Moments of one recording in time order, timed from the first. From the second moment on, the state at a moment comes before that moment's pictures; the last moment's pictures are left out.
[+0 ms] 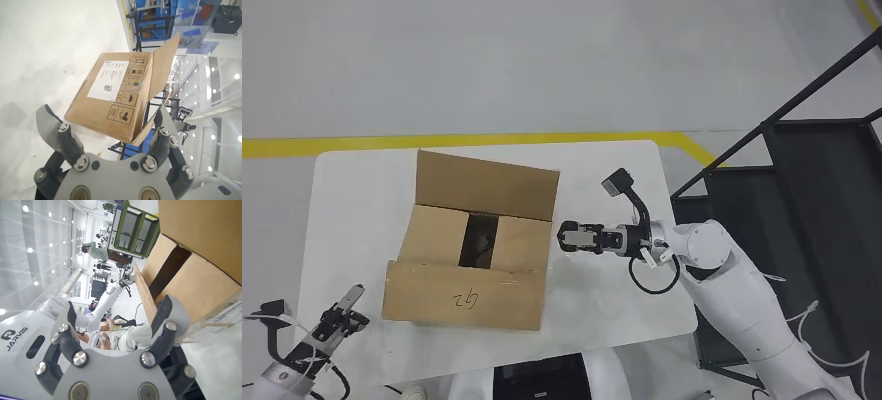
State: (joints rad) left arm 2.00 -1.24 -2.08 -1.74 -0.14 -0.28 -0.88; right arm -1.32 -1.03 1.22 -1.78 0.38 -0.29 0.99
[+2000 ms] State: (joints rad) left arm 1.87 -1.20 -1.93 -1.76 -0.21 -0.16 -0.75; right arm -1.38 -1.01 1.22 -1.64 0.17 -0.06 1.04
